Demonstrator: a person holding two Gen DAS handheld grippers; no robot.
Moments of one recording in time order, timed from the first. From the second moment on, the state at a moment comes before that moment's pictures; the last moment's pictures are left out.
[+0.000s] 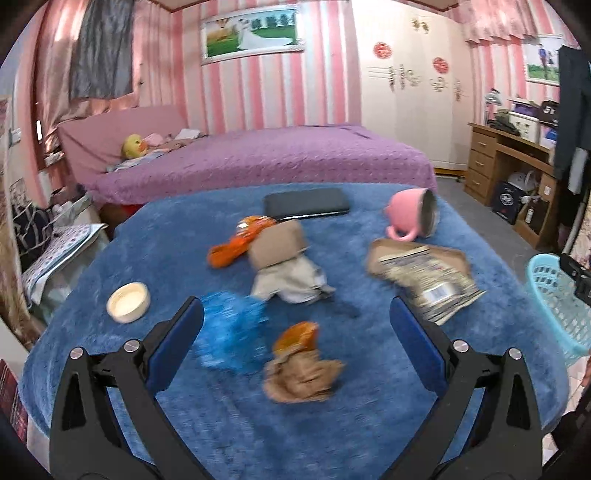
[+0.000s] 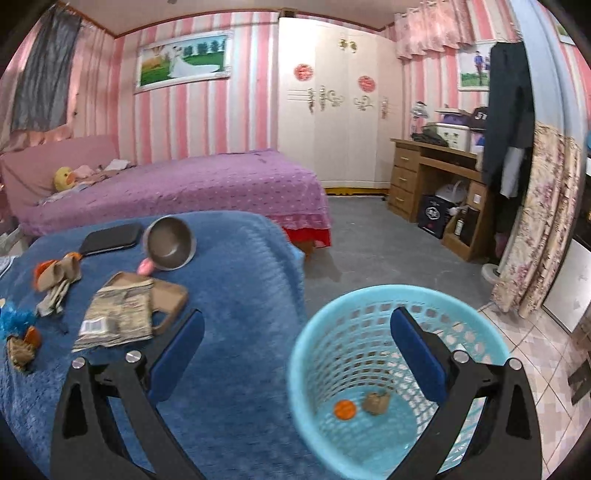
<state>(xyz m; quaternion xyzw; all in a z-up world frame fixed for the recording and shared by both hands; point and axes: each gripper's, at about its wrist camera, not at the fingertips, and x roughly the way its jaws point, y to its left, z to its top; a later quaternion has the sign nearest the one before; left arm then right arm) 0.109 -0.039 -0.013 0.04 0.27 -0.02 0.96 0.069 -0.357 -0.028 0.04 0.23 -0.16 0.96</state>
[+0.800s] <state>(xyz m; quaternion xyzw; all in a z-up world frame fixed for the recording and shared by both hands) 0.134 0.041 -0.046 -0.01 0.35 -0.03 0.93 0.083 -0.292 -0.036 0.00 0.25 -0.13 0.96</state>
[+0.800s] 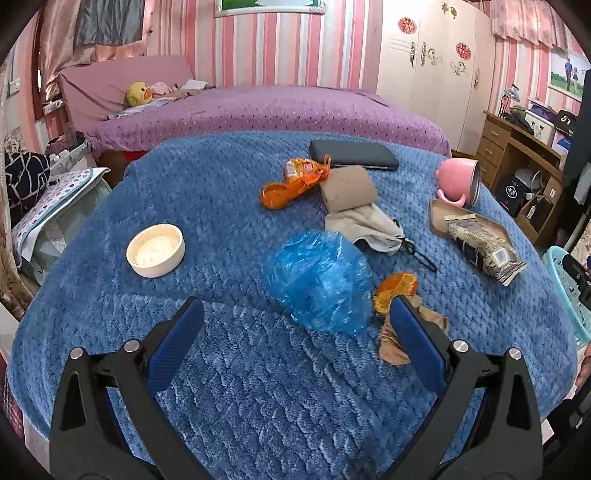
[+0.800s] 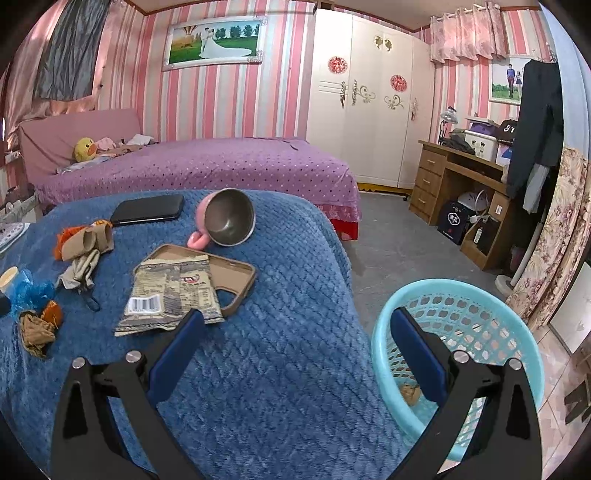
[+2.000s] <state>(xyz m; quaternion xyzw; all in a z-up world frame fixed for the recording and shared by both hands) 0.096 0.105 -0.039 -0.01 0.31 0.02 0.95 0.085 -0.102 -0.056 -0.05 0.27 0.07 0.96</state>
